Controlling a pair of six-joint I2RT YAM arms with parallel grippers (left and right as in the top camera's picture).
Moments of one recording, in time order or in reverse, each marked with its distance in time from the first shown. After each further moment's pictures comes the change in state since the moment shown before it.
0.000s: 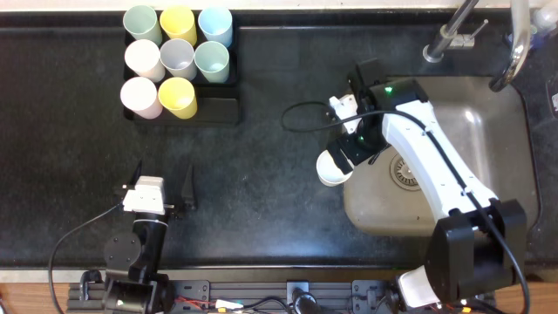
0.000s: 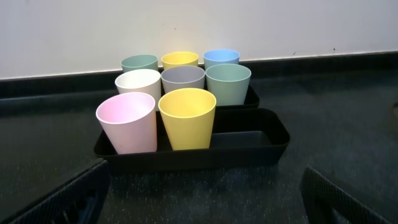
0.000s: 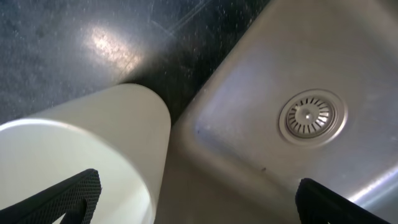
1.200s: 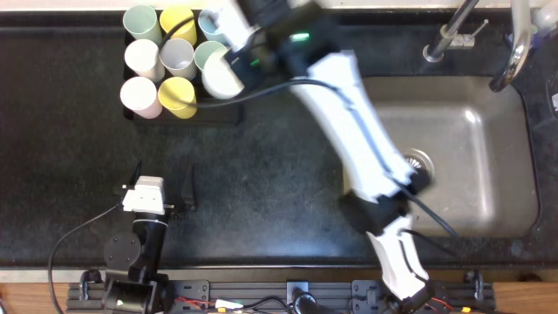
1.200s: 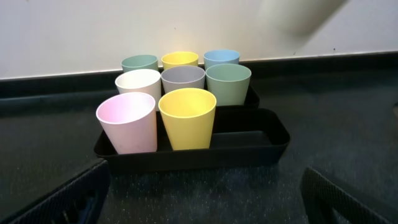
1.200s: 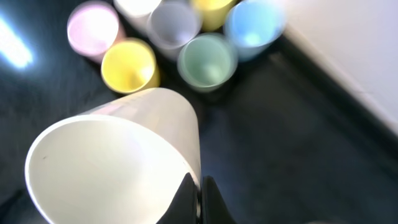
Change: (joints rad) left arm 0.000 -0.001 0.000 0.000 0.000 0.000; right arm 0.360 0.520 1.373 -0.301 -0.039 0.177
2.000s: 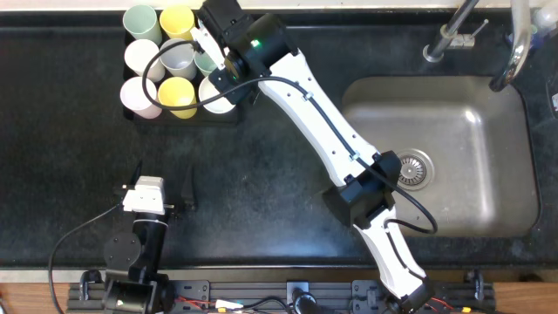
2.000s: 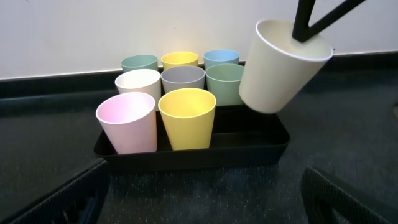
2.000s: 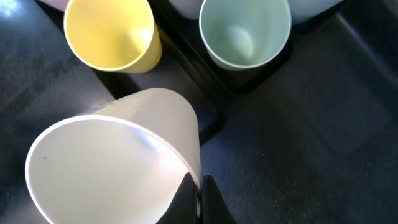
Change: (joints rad) left arm 0.000 0.000 0.000 0.000 0.000 0.000; right arm 0.051 0.134 -0.092 0.070 0.036 0.002
